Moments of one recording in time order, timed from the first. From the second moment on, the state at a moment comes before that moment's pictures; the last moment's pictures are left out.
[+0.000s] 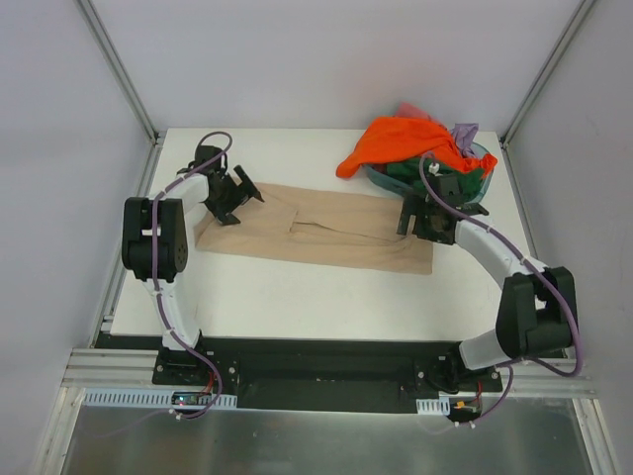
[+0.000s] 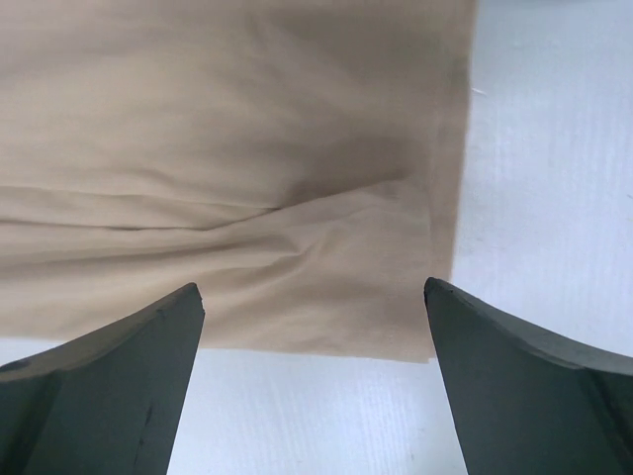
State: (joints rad) left arm -0.03 1.97 1.36 -0.48 0.26 -0.73; right arm 0.24 1.50 1.00 -0.53 0.09 0.37
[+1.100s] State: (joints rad) left arm 0.02 2.23 1.75 -0.56 0.31 -0.79; right arm 0.51 1.46 0.77 -0.40 -0.11 0.50
